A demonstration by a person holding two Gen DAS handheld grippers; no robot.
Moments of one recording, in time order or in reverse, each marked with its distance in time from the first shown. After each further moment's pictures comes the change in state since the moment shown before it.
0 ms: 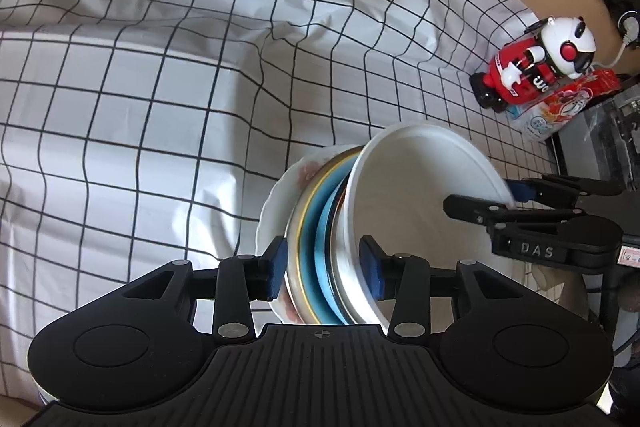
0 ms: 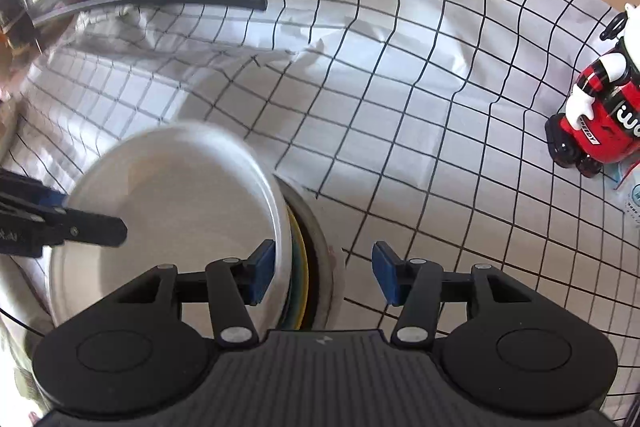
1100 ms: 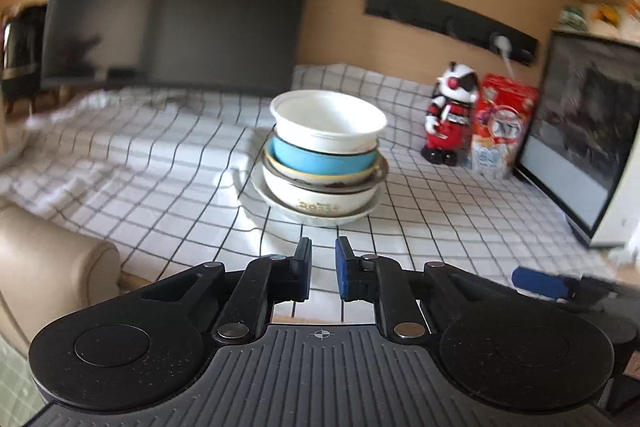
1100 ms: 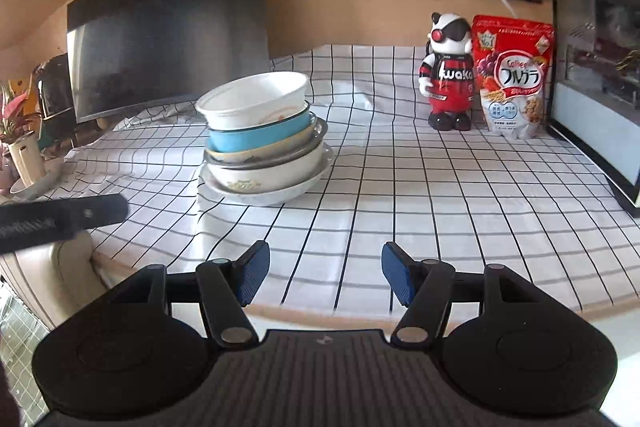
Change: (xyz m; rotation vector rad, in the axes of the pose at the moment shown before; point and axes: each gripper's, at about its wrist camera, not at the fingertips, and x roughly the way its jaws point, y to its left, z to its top) left arm -0.048 -0.105 -0.369 0.188 -0.816 0.215; right arm -0.099 0.079 -0.383 0.189 -0.708 -0.119
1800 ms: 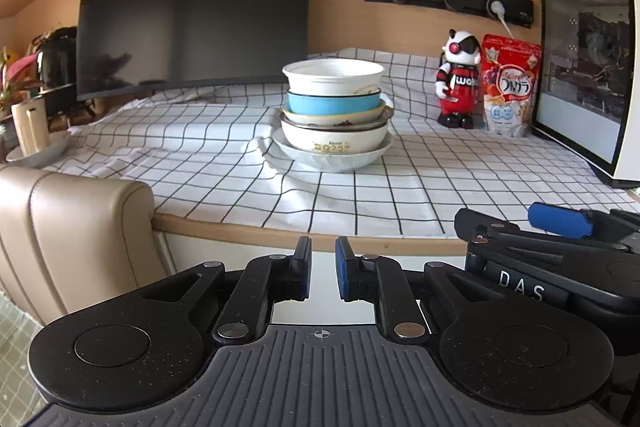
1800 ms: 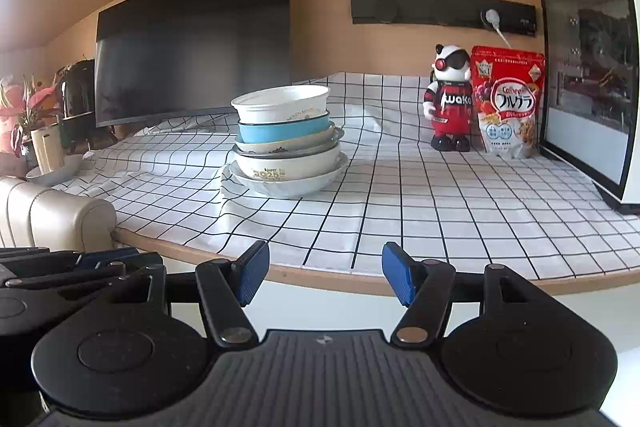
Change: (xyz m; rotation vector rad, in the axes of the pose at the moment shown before) left arm -0.034 -0.034 -0.082 0.081 -0.021 0.128; right arm -0.043 0.018 -0.058 -0.050 -0.126 0.009
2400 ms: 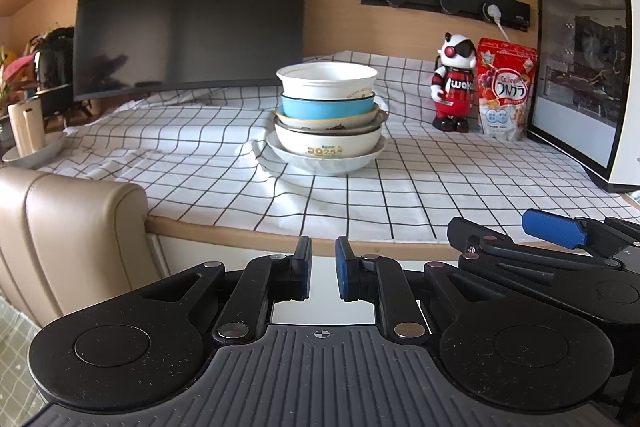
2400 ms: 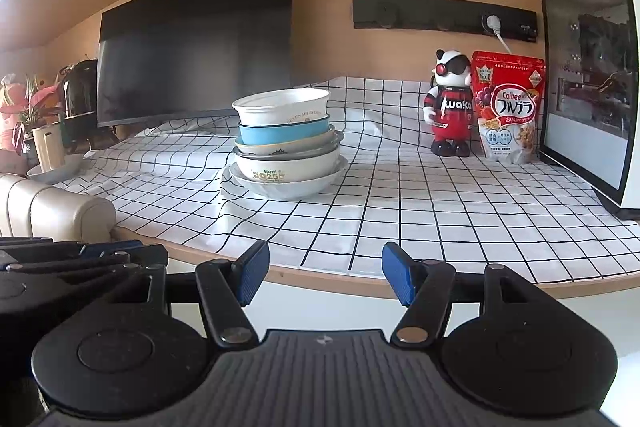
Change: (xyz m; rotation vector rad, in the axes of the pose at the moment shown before) left arm 0.001 -0.004 0.002 -0.007 -0.005 -0.011; right arm -0.002 -0.001 -0.003 -0.017 -0.018 -0.001
